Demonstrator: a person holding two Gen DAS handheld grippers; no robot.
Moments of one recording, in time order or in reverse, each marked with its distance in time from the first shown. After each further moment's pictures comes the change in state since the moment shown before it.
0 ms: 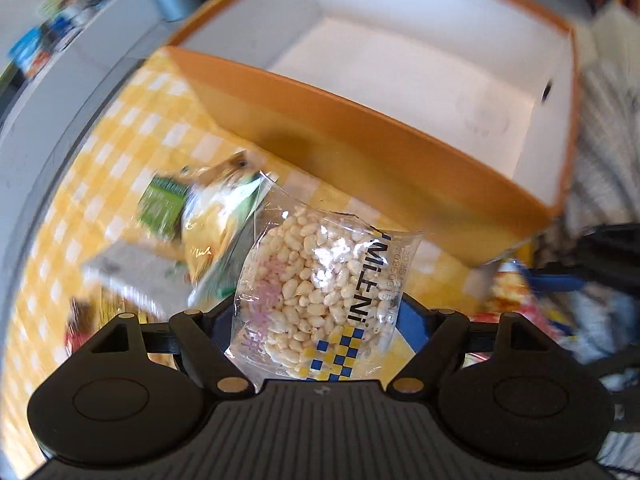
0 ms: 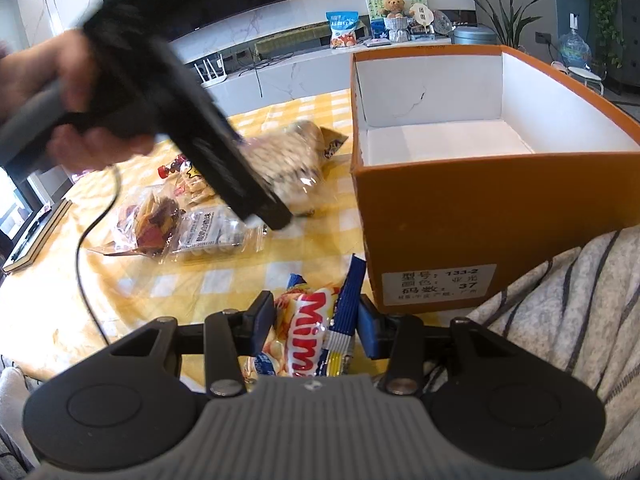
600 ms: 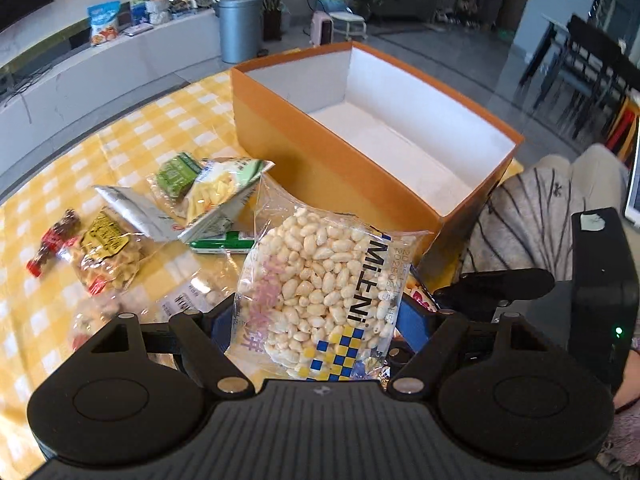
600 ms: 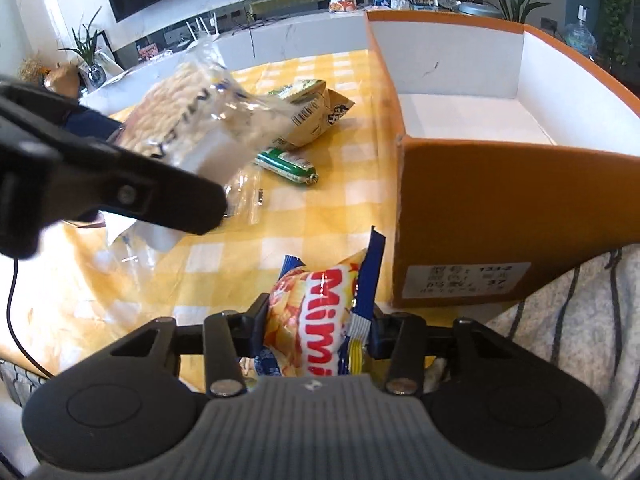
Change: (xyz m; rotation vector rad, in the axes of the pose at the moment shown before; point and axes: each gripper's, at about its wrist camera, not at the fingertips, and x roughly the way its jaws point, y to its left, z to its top) left arm -0.065 -0.034 -0.071 -0.316 -0.303 -0.073; right arm 0.025 0.015 0.004 -0.057 0.095 -0.048
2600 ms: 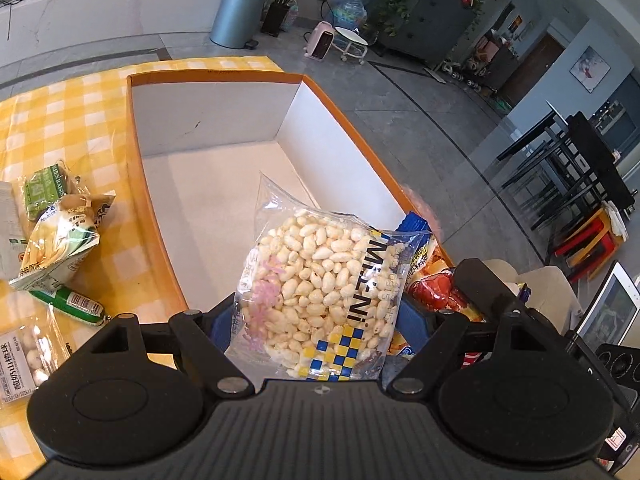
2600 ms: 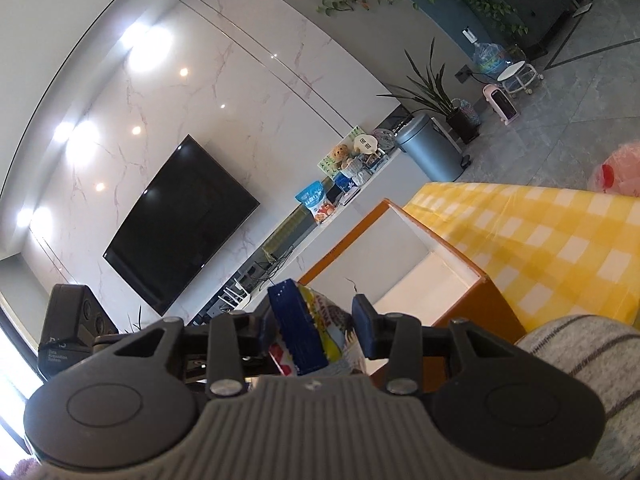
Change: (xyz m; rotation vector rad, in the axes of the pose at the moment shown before) left arm 0.062 -0.051 0.084 -0.297 -0.013 -0.205; right arm -0.115 -0.178 -0.009 0.591 -0.634 0.263
